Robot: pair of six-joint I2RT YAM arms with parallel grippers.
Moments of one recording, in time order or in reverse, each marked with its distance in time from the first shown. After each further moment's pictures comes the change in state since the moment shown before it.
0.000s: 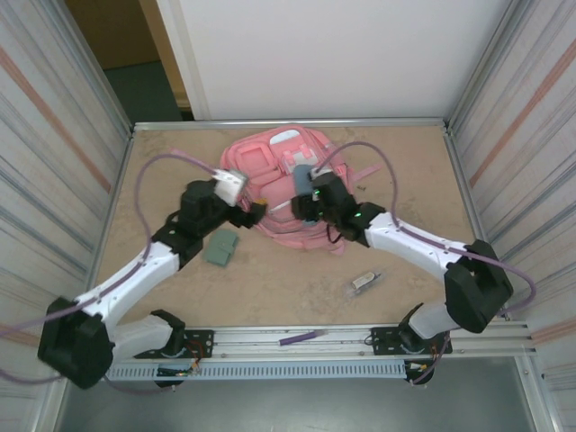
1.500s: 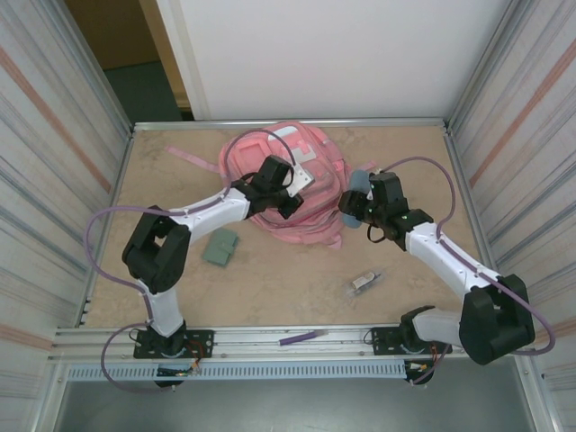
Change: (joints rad) left arm -0.104 0.649 0.581 -0.338 0.038 0.088; right arm -0.300 -0.192 -0.182 -0.082 -0.204 0.190
